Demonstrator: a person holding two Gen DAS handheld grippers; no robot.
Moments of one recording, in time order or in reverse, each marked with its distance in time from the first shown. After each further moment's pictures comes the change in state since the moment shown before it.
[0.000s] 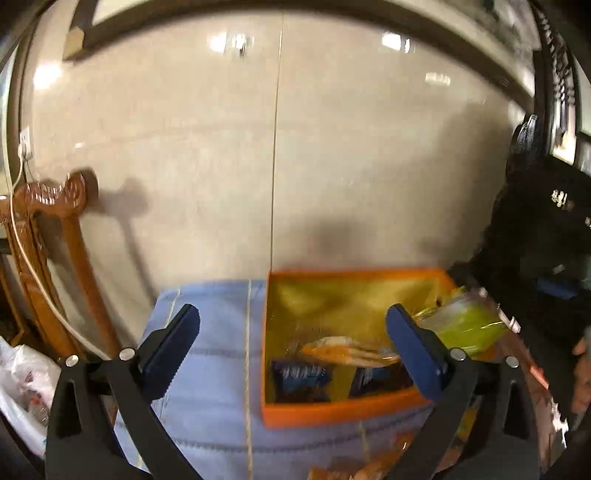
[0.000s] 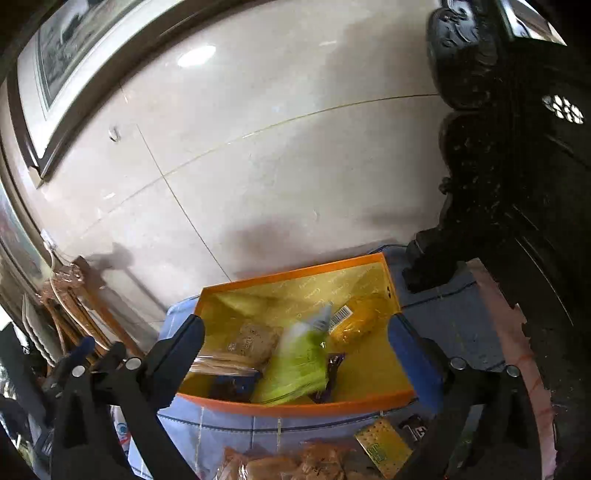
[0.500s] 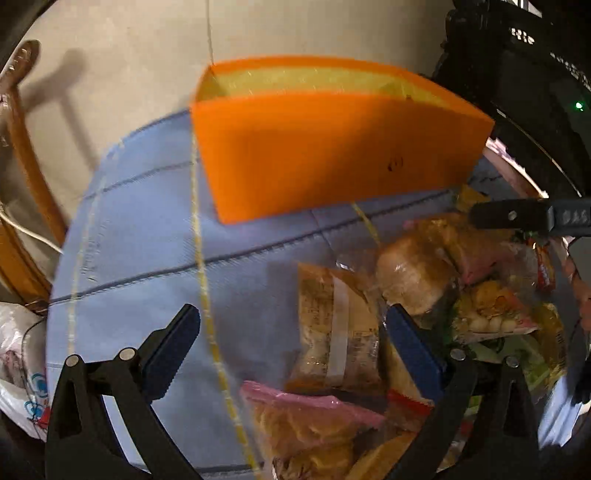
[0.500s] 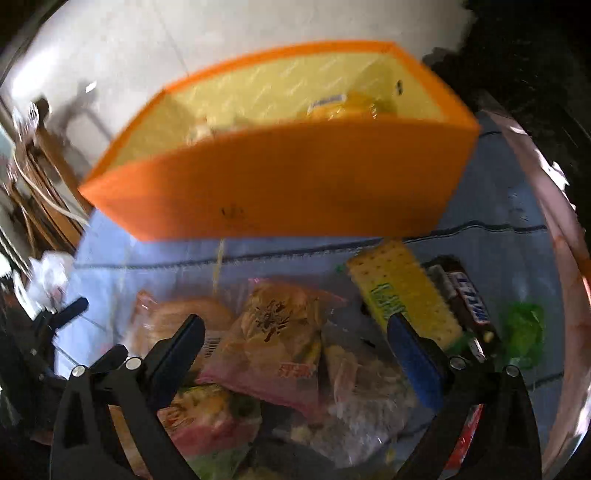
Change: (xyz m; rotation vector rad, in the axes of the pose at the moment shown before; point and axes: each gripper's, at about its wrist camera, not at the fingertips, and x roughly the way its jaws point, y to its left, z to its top) left arm 0.058 -0.011 -0.187 0.188 0.384 -0.140; right arm 0.098 -0.020 -0.167 -0.141 0.450 -0.119
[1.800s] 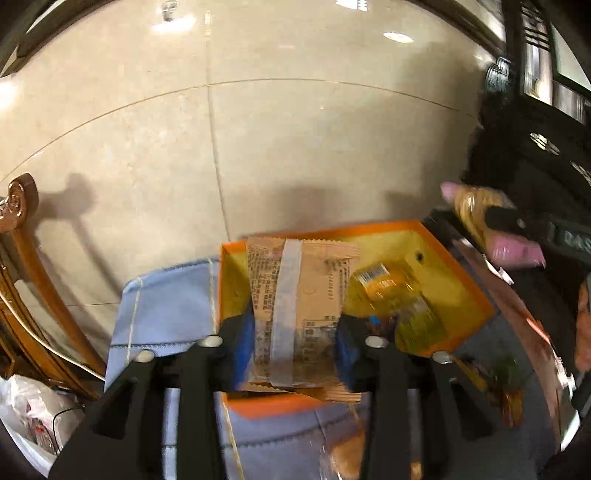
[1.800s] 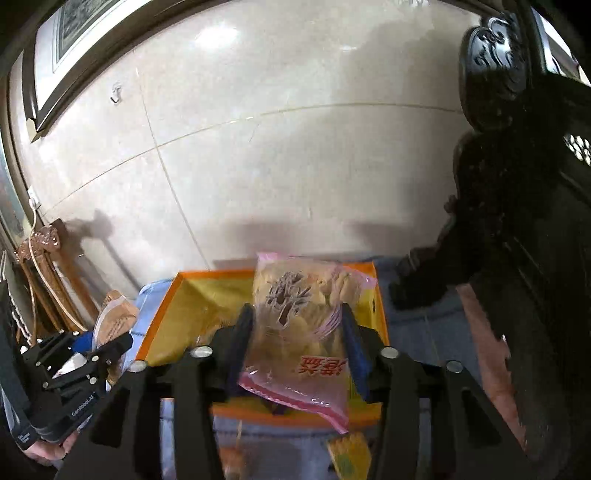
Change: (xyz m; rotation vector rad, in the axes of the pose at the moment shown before) left arm -0.073 -0.003 0.177 -0.066 -0.288 0.086; right arm -0.144 -0.011 0.132 -0.005 -0.452 -0.028
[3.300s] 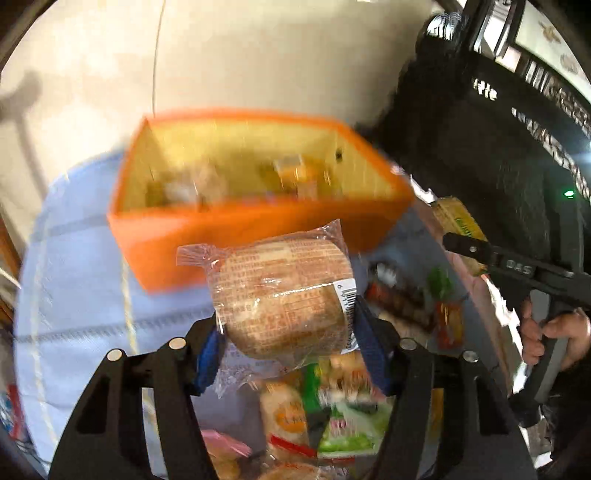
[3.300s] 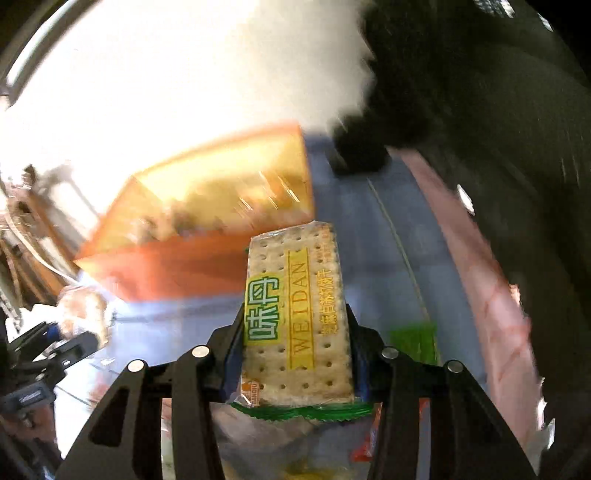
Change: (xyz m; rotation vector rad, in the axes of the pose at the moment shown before) left arm 0.009 -0.033 -0.098 -0.036 0.197 -0.293; right arm -0.035 -0.048 -0.109 0.098 0.207 -0.066
